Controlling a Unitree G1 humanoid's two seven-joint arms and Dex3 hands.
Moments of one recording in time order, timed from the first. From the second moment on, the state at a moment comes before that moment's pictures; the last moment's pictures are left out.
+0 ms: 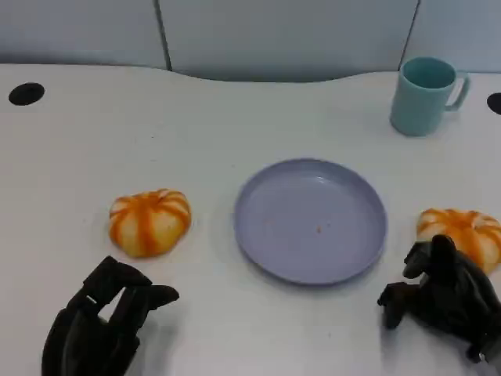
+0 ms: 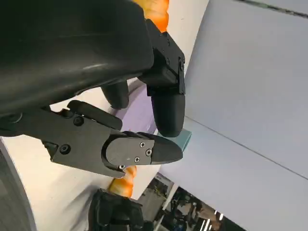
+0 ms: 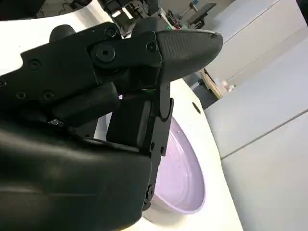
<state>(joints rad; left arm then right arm) 0.15 -0.07 0.20 0.16 -0.56 -0.06 -0.57 -0.38 -0.06 -0.27 0.94 0.42 0.00 0.92</state>
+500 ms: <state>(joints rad) 0.15 -0.05 0.20 0.13 -0.40 -0.22 -0.51 -0.38 -0.05 -0.27 0.94 0.42 -0.02 0.92</state>
